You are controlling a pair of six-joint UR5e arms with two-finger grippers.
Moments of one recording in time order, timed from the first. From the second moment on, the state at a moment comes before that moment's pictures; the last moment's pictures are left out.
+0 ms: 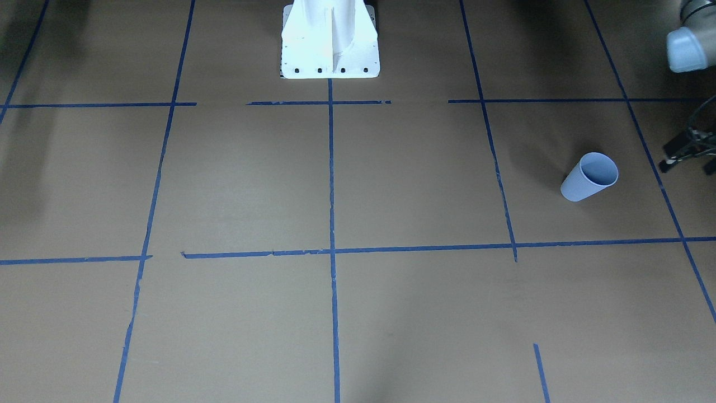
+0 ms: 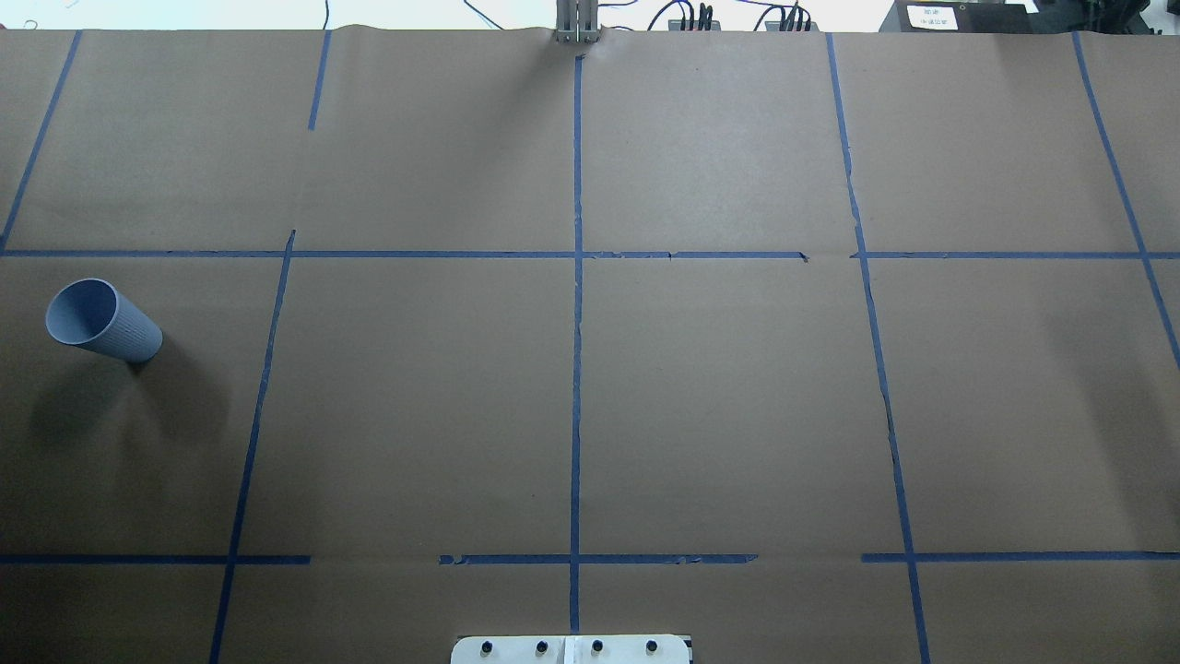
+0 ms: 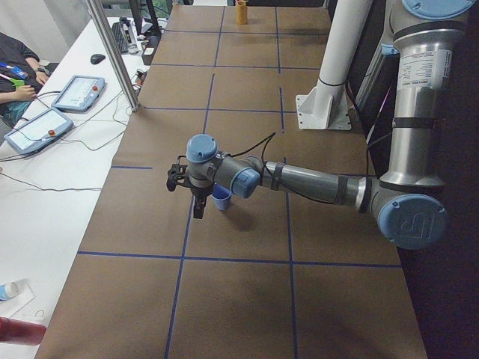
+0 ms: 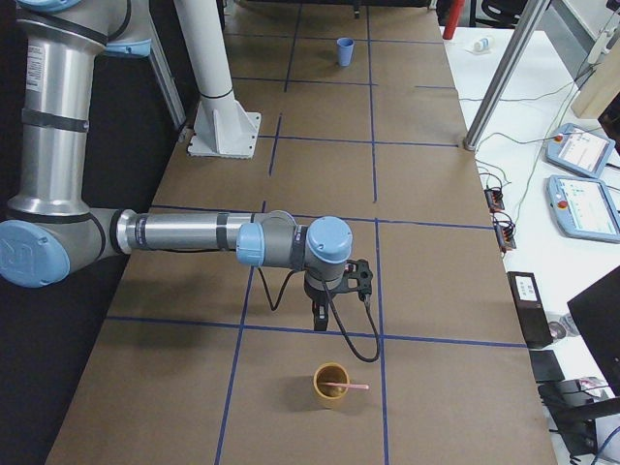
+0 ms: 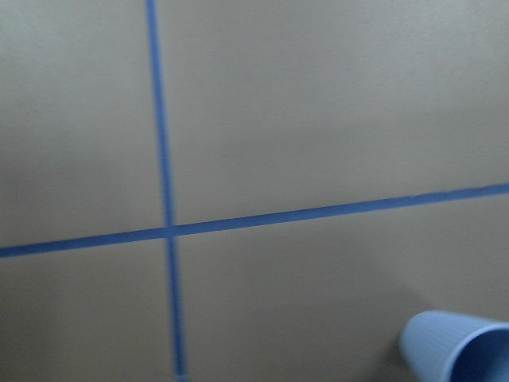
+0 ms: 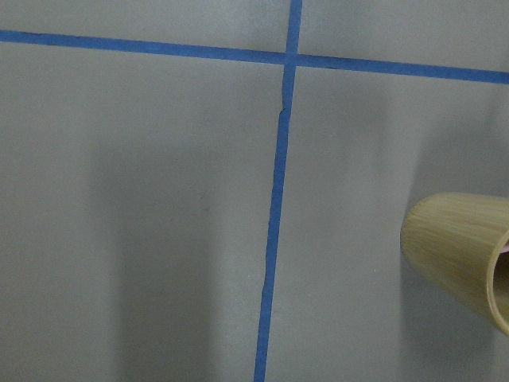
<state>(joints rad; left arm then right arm) -1.25 -1.57 -1.72 -1.93 -2.31 -0.53 1.54 -1.74 1.79 -1.65 2.35 -0.08</state>
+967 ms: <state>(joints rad) -1.09 -1.54 -1.69 -2.01 -2.27 -0.66 1.54 -1.74 1.78 -1.65 2.35 -0.08</state>
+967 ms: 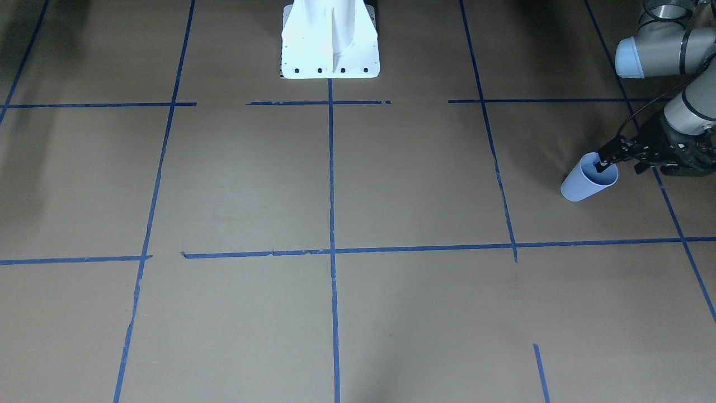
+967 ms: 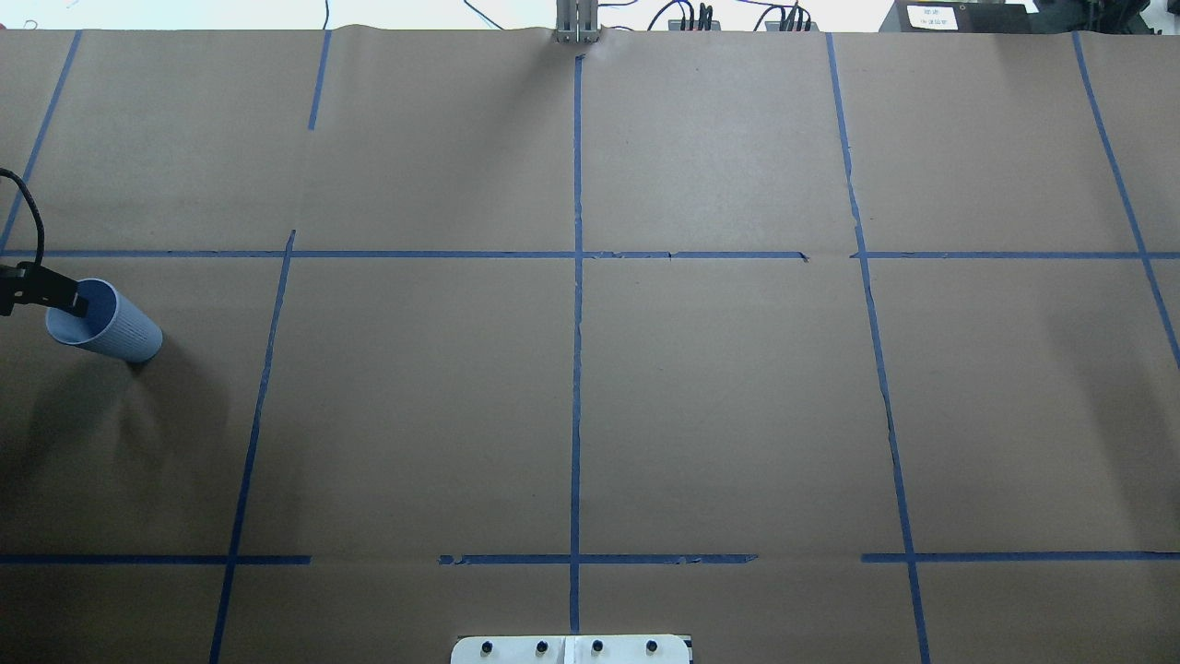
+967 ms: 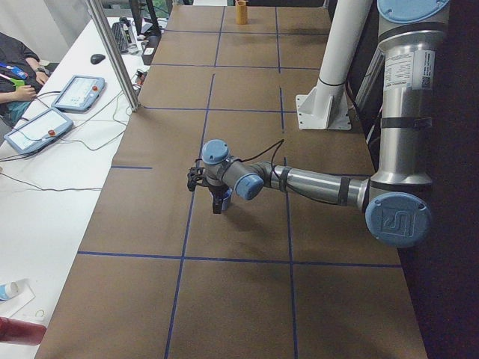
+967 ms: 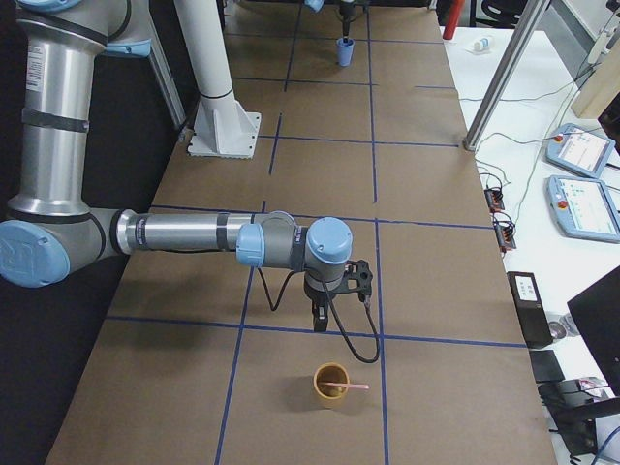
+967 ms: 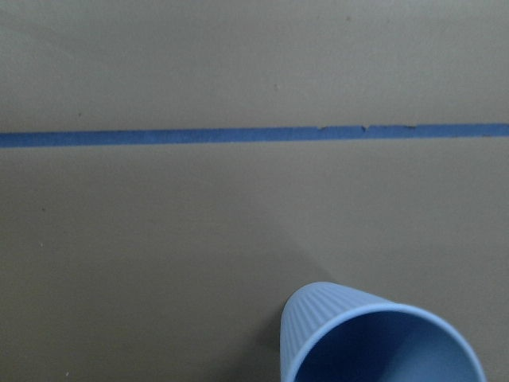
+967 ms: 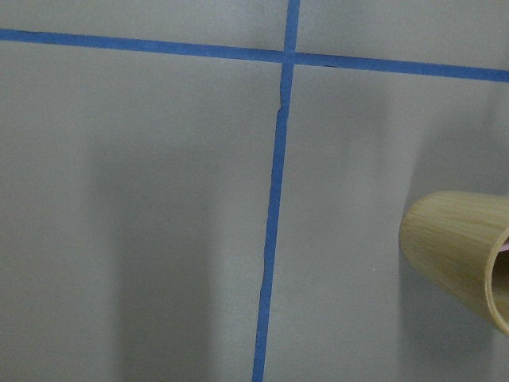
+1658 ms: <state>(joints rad) -1.07 -1.56 -1.67 -2.01 -2.27 -0.74 1.54 -1.74 1.78 -1.65 2.35 -0.08</state>
